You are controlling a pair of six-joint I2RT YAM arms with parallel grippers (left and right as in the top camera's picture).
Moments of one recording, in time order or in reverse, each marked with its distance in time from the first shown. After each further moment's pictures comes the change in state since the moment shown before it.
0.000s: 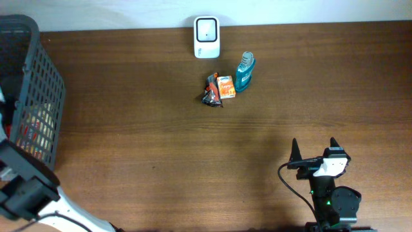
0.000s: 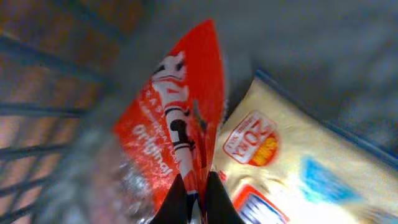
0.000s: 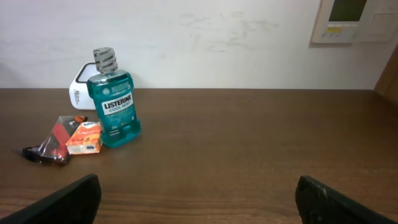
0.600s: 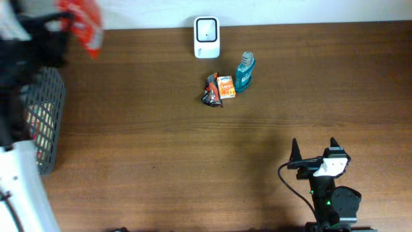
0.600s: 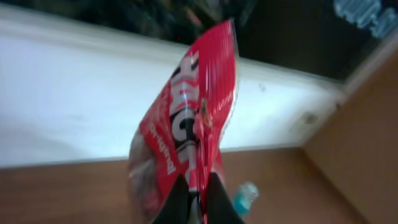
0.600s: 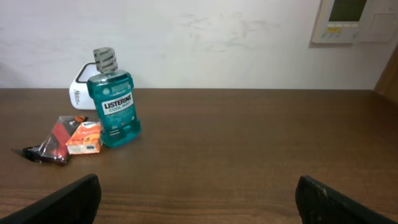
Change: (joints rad) left arm -0.426 -0.681 0.050 0.076 0.891 -0.406; right arm 0.000 -0.001 0.000 0.000 0.000 0.000
